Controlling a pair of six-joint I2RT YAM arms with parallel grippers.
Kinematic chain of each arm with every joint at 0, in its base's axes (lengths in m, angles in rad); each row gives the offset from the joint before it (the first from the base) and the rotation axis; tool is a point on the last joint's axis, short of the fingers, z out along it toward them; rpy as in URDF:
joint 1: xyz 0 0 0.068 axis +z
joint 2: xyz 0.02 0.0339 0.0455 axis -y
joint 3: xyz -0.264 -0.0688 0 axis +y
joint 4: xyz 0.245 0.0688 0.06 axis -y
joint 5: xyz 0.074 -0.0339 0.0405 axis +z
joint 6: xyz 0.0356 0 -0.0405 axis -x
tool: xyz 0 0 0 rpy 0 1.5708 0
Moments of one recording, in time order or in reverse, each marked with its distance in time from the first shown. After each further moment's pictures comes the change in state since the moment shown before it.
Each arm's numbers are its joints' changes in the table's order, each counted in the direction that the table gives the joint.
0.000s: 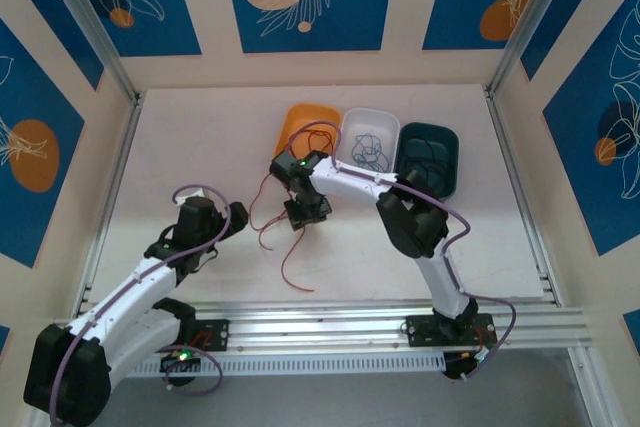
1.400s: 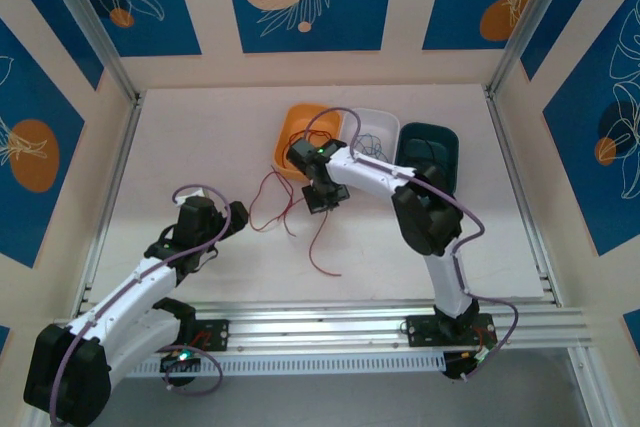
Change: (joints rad) left arm 0.000 -0.002 0.000 0.008 0.000 0.002; right arm -0.093 0.090 0.048 -0.009 -0.175 0.061
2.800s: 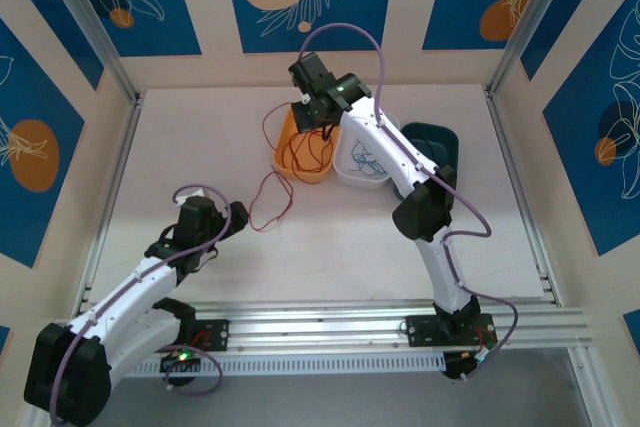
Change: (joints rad) left arm 0.000 -0.006 0.000 0.000 0.000 0.000; right arm -0.118 -0.172 -0.835 -0.113 -0.064 0.174
